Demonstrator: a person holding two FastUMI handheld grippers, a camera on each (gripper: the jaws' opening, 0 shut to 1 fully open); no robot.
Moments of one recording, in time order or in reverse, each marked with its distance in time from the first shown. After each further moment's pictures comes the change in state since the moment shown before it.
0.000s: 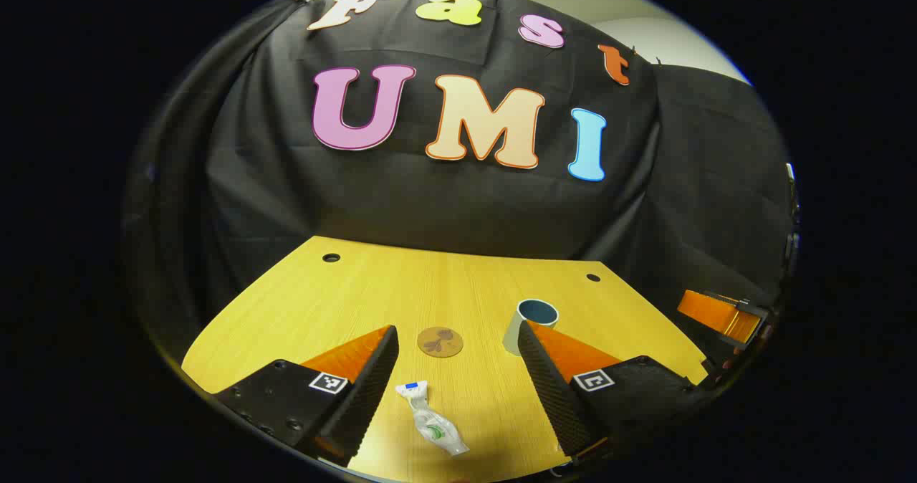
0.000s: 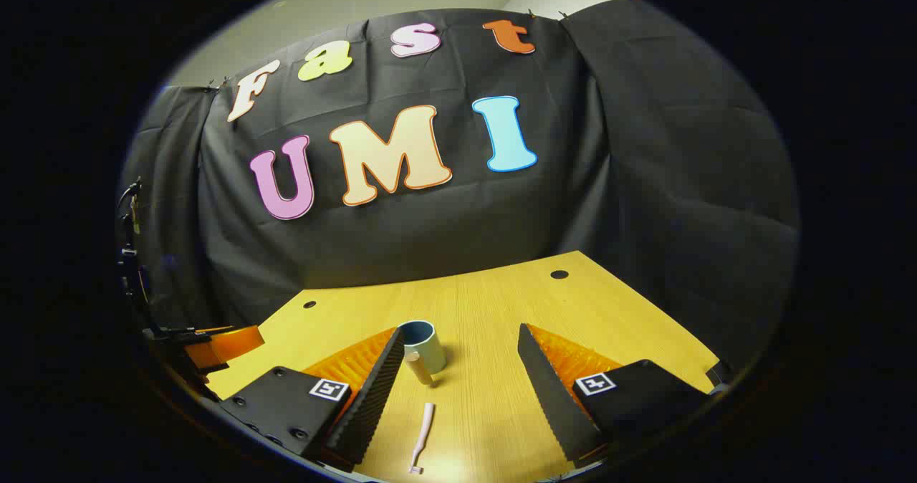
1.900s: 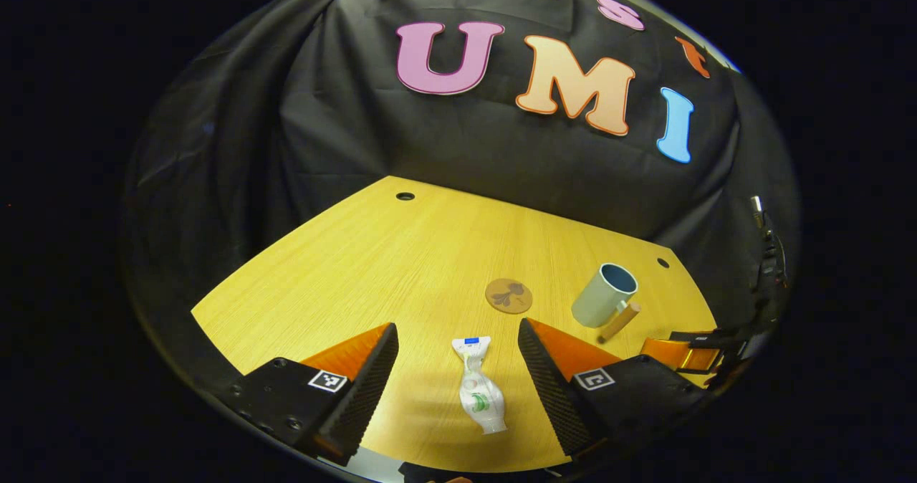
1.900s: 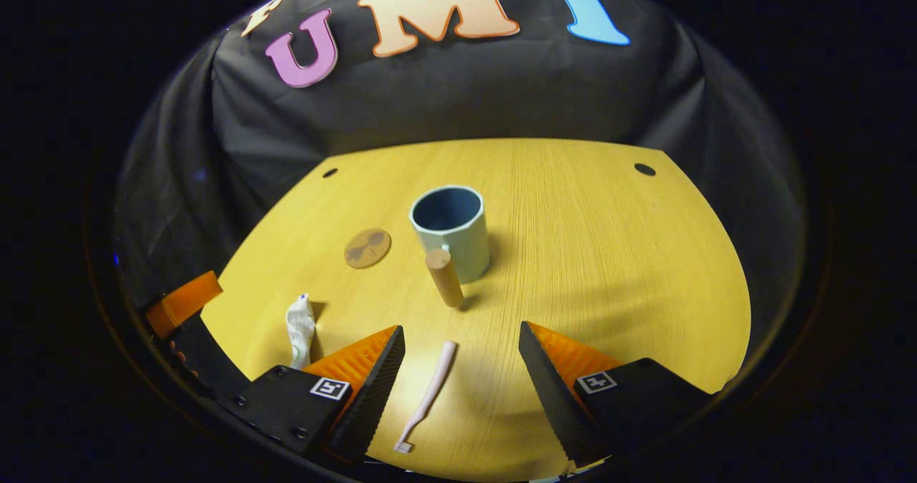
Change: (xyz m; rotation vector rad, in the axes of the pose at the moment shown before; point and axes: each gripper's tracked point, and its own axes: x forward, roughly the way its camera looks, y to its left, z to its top) left arm -0.002 0.069 -0.069 -0.135 0.197 0.254; right arm 0.083 0.039 -0.171 -0.159 0.663 0.135
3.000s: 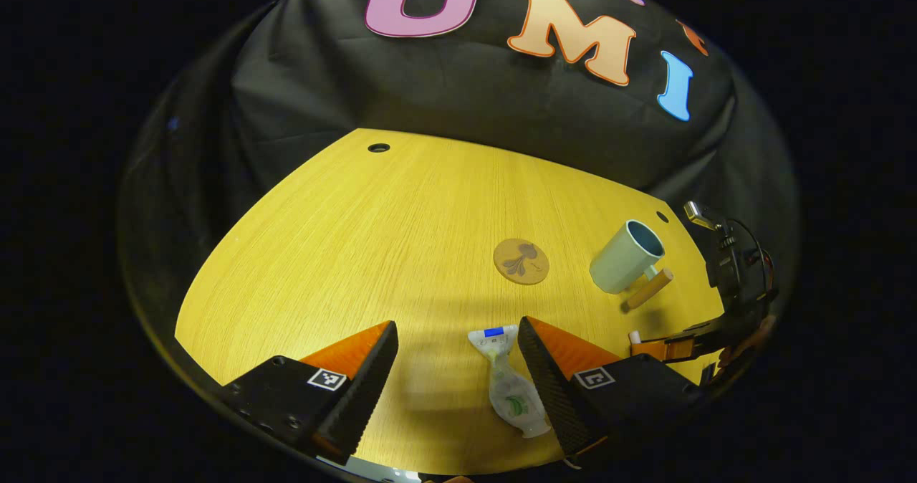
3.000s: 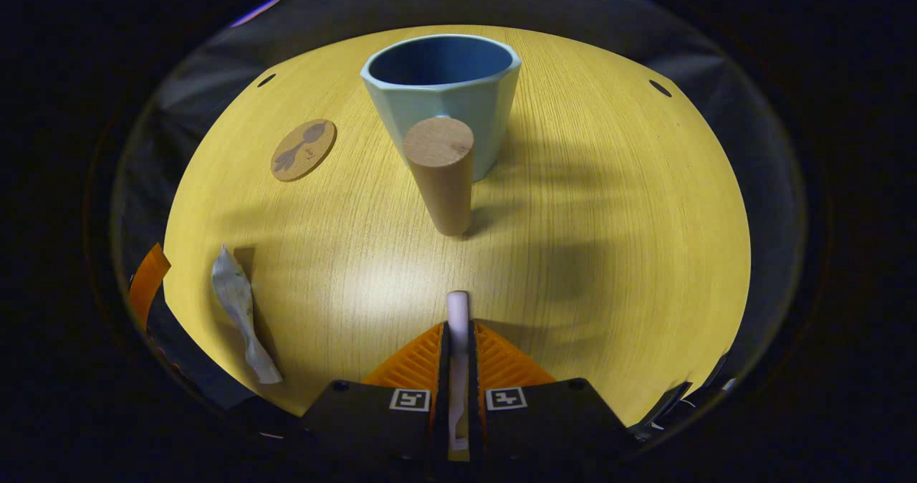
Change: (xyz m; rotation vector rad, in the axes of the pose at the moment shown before) left arm 0.048 0.023 -0.027 0.065 0.230 -0.089; right arm 0.048 0.006 -0.060 -0.026 0.425 -0.152
